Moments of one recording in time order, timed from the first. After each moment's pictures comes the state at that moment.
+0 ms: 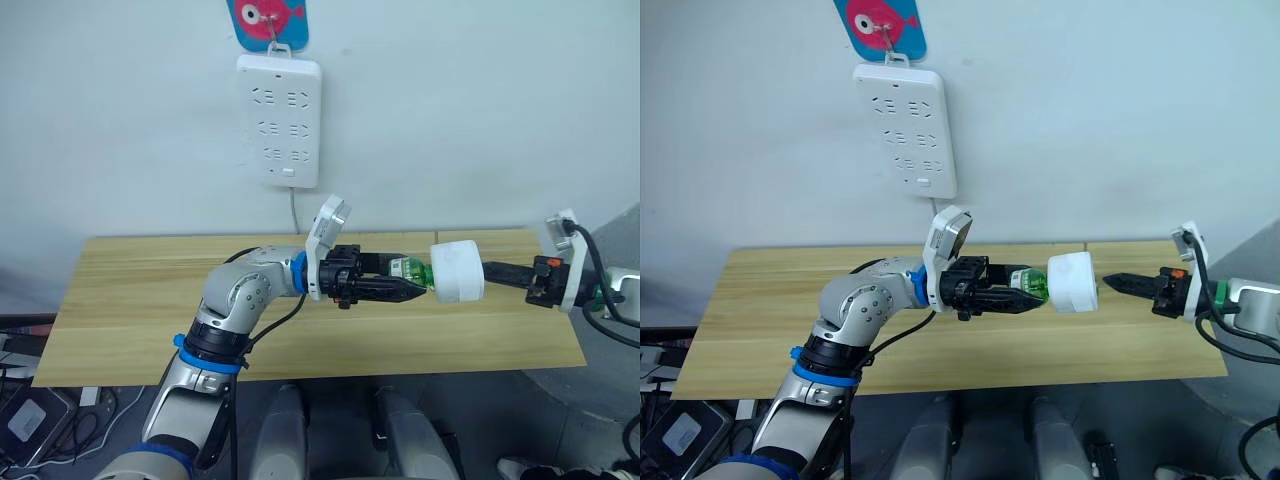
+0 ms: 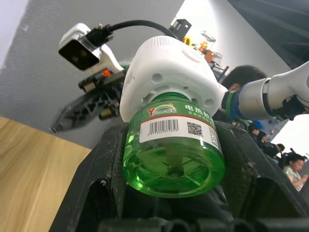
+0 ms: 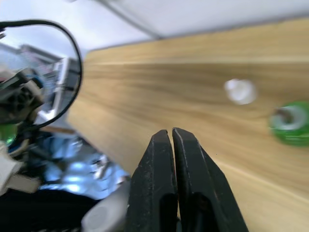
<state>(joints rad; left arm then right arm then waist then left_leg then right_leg) -0.64 0.28 -0.17 -0.05 -0.75 0.81 -1.18 -0.33 -0.97 -0.17 0.01 1.29 1.18 0.65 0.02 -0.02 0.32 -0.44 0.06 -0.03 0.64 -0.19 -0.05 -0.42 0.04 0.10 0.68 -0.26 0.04</state>
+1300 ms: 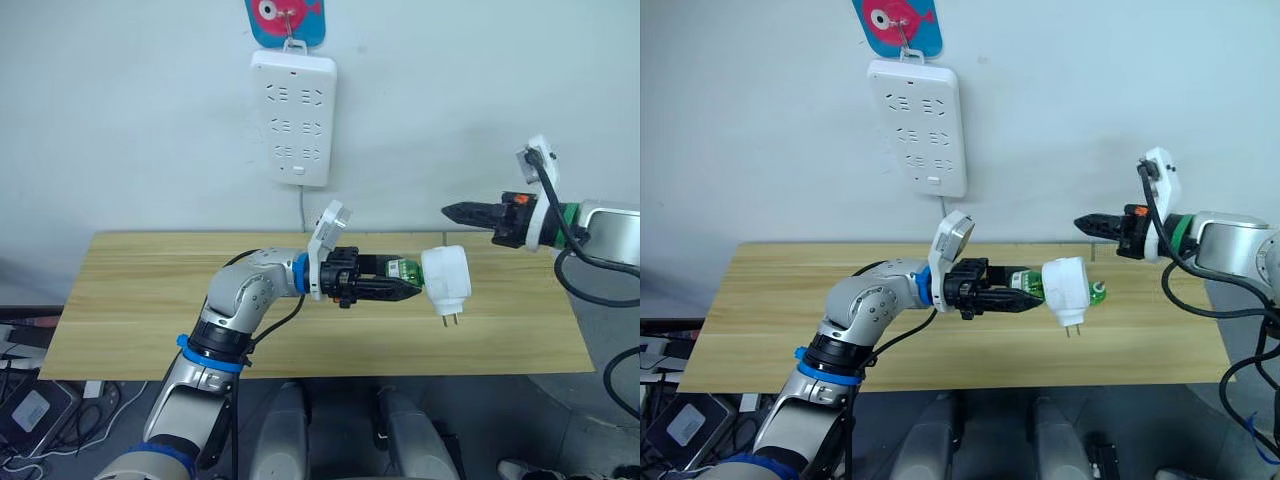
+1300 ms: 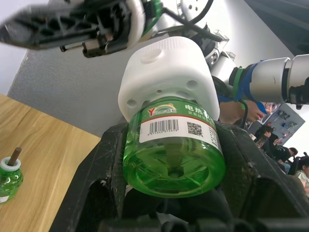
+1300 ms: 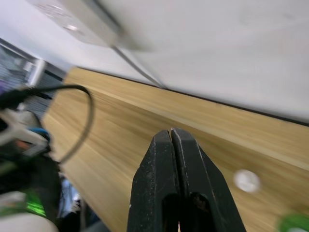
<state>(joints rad) -0.64 0.27 -0.18 0.01 -0.69 0.76 -1.21 -0.65 -1.03 0.01 -0.01 1.39 1.10 0.32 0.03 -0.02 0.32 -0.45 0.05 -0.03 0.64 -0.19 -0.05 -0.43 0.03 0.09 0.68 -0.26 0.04</state>
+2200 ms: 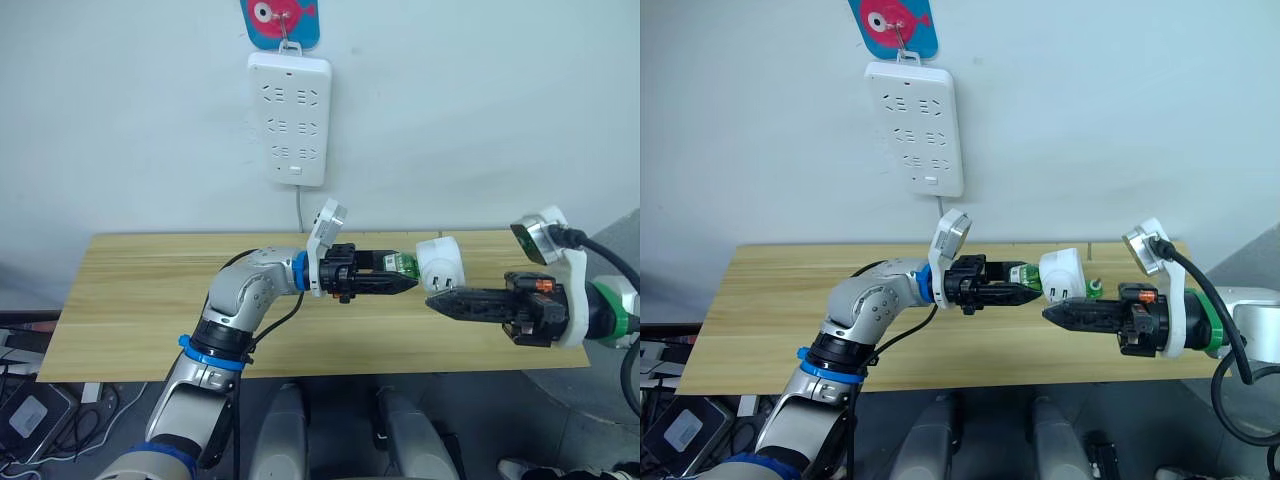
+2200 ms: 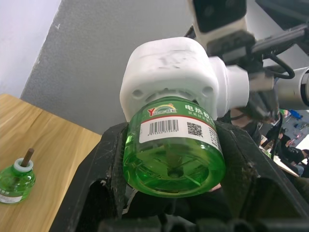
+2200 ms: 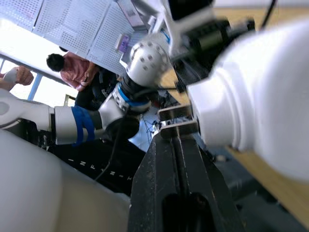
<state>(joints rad) -0.65 0.26 -0.17 0.07 -0.66 0.71 -1.19 -0.31 -1.13 -0.16 -0.43 1.94 1.10 0.35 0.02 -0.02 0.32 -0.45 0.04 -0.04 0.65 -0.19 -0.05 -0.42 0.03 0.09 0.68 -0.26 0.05</state>
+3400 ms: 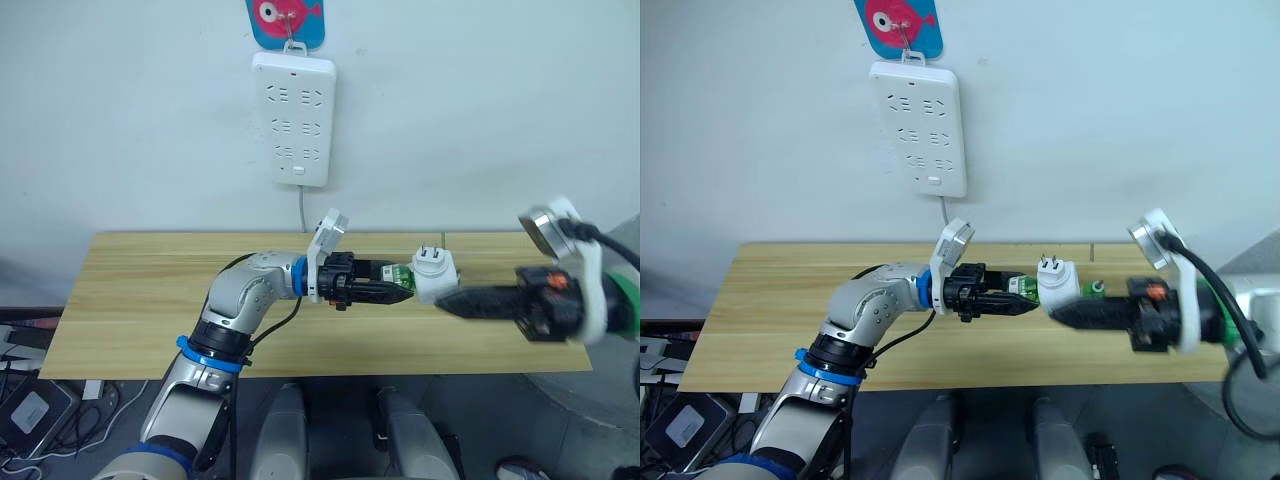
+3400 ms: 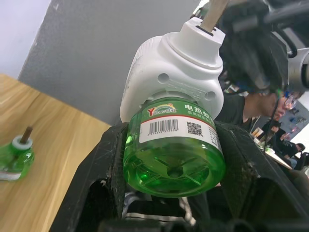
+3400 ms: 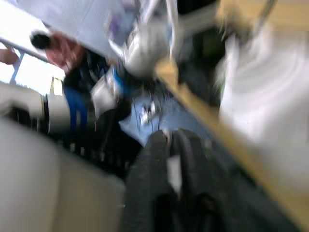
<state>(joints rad) -0.63 0.31 -0.19 0.08 -0.63 0.72 -1.24 -0.17 -1.24 -0.37 -0.44 1.92 1.23 0.41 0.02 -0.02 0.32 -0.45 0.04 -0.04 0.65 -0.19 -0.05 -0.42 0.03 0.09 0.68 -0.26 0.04</state>
